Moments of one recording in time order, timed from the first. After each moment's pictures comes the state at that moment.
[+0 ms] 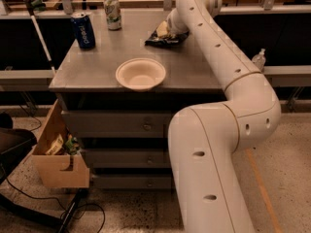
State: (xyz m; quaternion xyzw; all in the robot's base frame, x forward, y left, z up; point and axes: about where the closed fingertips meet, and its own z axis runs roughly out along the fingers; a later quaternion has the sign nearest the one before) arm 0.950 -0.083 0.849 -0.17 0.88 0.05 0.43
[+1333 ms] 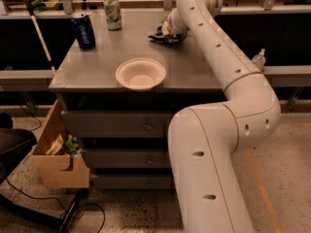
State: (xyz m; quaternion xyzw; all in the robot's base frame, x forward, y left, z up) arm 0.950 -0.083 0.851 -0.17 0.88 0.05 0.43
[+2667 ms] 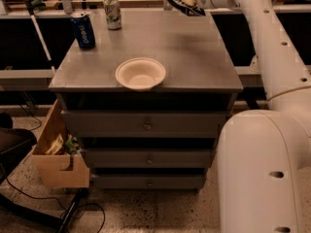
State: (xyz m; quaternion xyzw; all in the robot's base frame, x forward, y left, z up) arm 0.902 -0.127 0.998 -0.27 0.75 0.13 0.59
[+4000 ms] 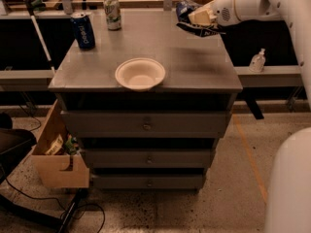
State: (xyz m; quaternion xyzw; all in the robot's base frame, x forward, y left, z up) arm 0.794 -0.137 0.970 -0.40 0.74 0.18 0.51
